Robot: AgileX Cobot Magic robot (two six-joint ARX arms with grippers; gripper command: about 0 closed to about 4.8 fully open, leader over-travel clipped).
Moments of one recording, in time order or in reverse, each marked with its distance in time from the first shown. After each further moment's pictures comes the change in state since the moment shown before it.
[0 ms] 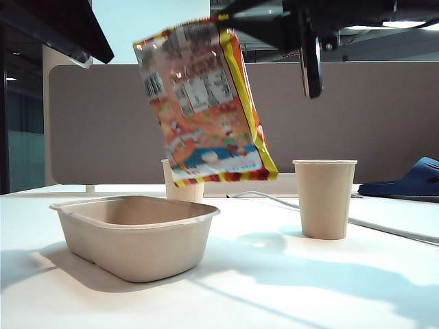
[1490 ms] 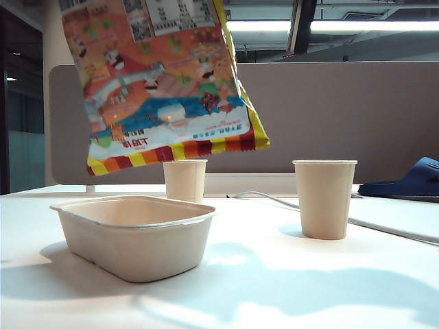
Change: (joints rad) left arm 0.485 -0.153 0.000 -0.123 0.921 0.219; right arm -0.009 -0.084 0.000 0.021 -0.477 0.100
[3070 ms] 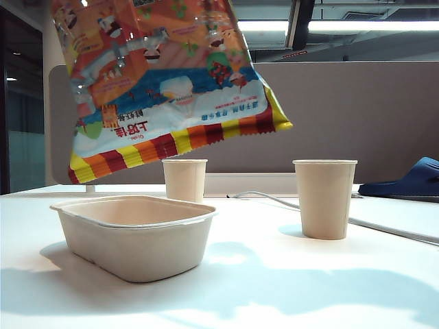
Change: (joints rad) left arm 0.000 0.117 0.000 0.102 0.262 -0.091; right arm 0.000 0.004 0.000 0.030 0.013 0.042
